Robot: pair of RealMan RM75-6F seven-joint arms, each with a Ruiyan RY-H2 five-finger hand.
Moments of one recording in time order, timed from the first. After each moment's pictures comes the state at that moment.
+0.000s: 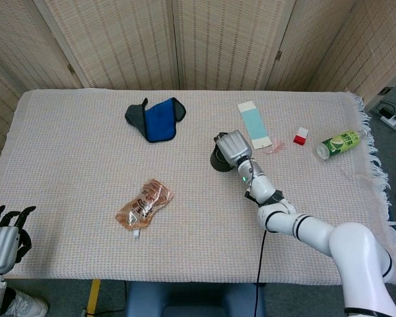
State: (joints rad) left arm -0.08 -1.15 -0.05 -1.67 1.42 1.47 0.22; right arm 1.15 -1.65 0.20 -0.97 -0.78 0.60 -0.63
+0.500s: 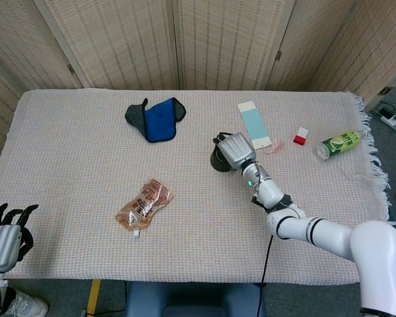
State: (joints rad) left arm -0.09 -1.15 -0.05 -1.66 1.43 1.47 0.21; right arm 1.10 -1.52 0.18 -1.19 -0.81 0.67 -0.59
